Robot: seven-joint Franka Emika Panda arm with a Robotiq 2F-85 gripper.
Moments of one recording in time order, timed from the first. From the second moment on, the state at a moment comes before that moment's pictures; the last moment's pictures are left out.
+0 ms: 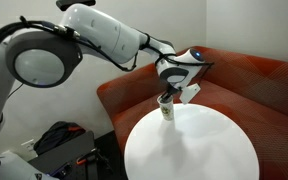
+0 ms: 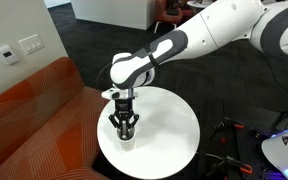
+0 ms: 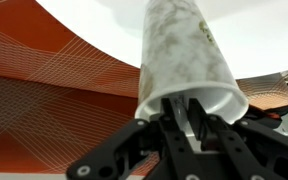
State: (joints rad) arm -0.14 0.88 0.23 -1.45 0.46 2.06 -2.15
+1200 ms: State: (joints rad) arm -0.17 0.65 0.25 -1.60 0.64 2.06 -2.15
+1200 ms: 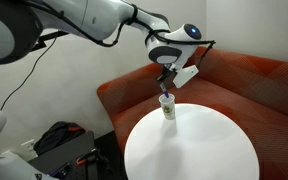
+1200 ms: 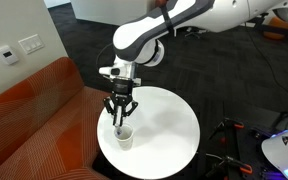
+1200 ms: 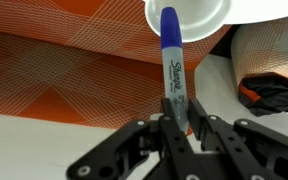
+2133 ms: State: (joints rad) arm -0.17 0.26 0.12 -1.96 0.80 2.10 -2.15
